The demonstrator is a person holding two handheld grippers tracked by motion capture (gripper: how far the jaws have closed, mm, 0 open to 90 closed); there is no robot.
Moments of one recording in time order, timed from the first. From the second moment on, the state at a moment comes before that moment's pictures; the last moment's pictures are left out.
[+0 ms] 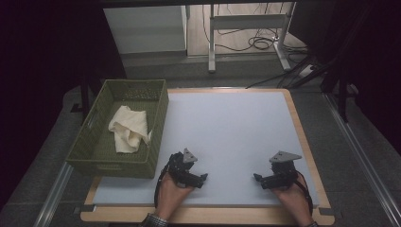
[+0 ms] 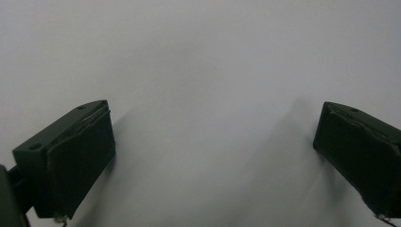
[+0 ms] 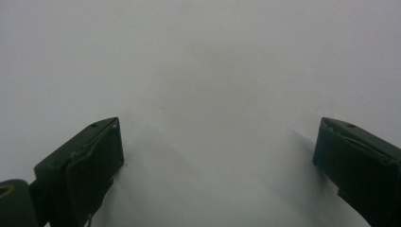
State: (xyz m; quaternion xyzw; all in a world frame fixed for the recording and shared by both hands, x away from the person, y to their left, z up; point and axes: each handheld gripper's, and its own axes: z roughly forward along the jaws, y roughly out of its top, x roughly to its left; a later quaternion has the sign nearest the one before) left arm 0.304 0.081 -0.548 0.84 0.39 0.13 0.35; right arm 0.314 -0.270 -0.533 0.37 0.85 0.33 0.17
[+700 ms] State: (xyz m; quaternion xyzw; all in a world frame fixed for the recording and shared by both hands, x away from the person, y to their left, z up) left arm 0.309 0.077 -0.540 0.86 0.37 0.12 0.33; right arm 0.314 -0.271 -0.533 0.37 0.85 0.33 0.18
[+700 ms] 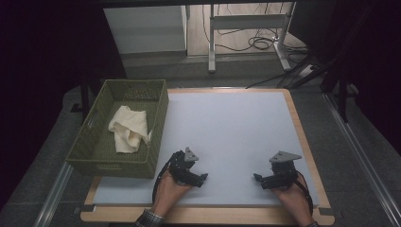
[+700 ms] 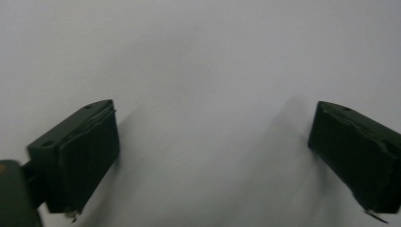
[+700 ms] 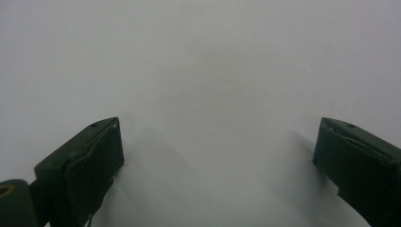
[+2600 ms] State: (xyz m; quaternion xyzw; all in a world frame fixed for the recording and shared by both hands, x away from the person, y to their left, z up) left arm 0.385 0.122 -0.400 0.85 0.37 0.14 0.34; right arm 0.314 -0.271 -0.533 0.37 0.85 0.34 0.18
